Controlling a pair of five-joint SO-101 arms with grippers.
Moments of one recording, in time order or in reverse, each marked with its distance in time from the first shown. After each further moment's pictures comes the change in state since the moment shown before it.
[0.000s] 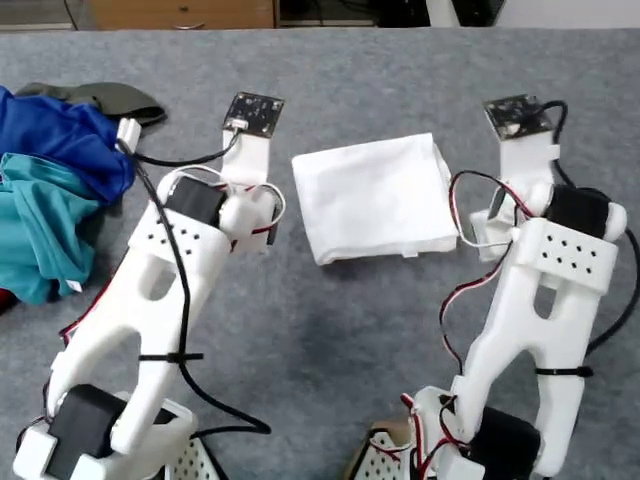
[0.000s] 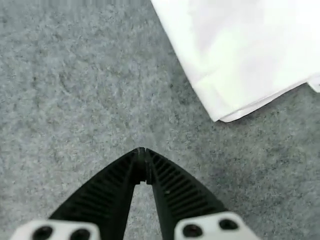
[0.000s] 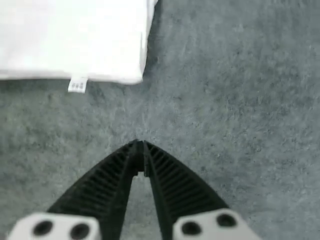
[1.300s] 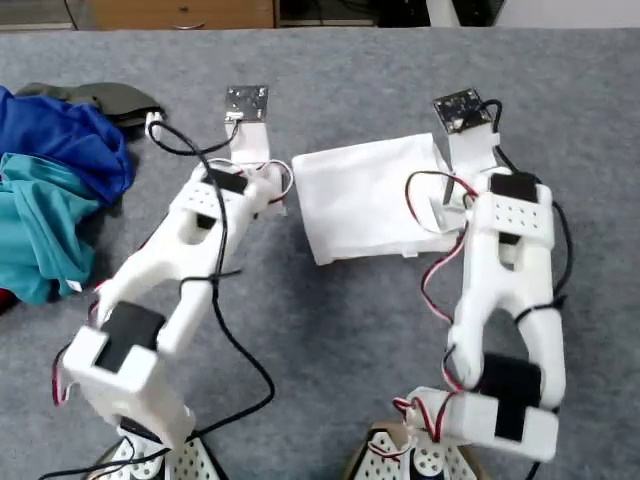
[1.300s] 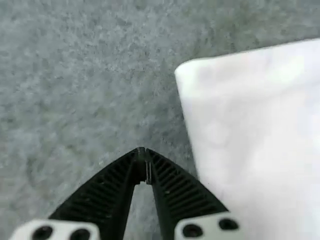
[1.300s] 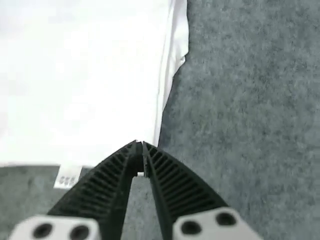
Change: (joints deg) left arm -3.1 29.1 -3.0 -37.0 9.8; right arm -8.4 18.5 8.5 -32.1 -4.0
